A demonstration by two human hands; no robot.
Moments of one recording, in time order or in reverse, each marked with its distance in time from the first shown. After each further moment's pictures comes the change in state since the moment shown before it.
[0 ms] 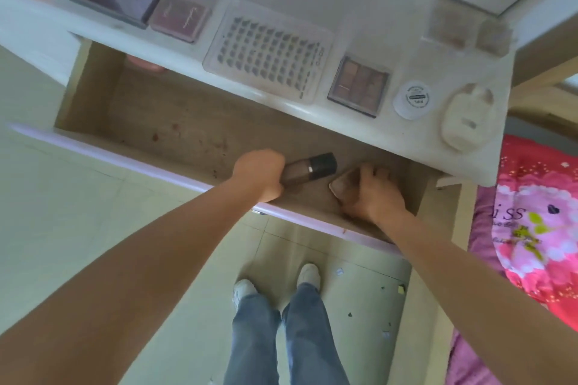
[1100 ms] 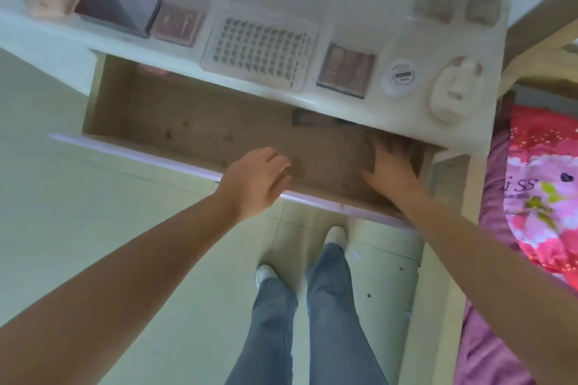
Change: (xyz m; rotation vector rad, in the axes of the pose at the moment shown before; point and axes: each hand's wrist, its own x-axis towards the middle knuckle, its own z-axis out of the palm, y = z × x) left_hand -0.068 0.000 0.000 -0.168 0.352 0.281; right_hand -0.013 0.021 -0.009 0.198 0.187 -0.123
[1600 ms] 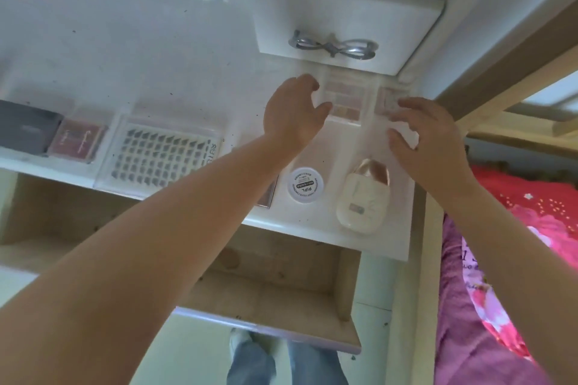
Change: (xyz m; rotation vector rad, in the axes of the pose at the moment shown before) left_hand 0.281 0.102 -0.039 -0.237 0.269 -0.294; right_hand 0.080 0.083 -0.176 0.201 0.611 -0.324
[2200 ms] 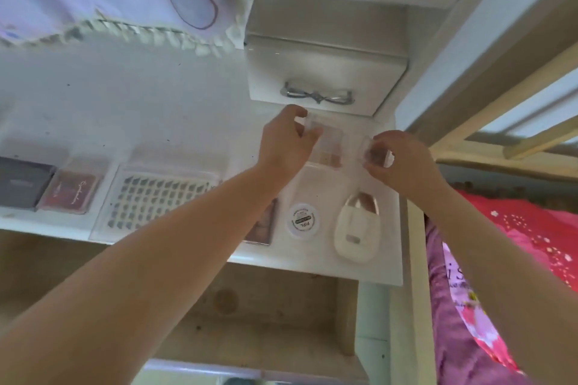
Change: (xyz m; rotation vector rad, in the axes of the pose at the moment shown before) left_hand 0.002 0.007 -0.023 -0.373 -0.030 -0.028; right_hand 0.027 -0.001 -0.004 -0.090 -0.200 0.152
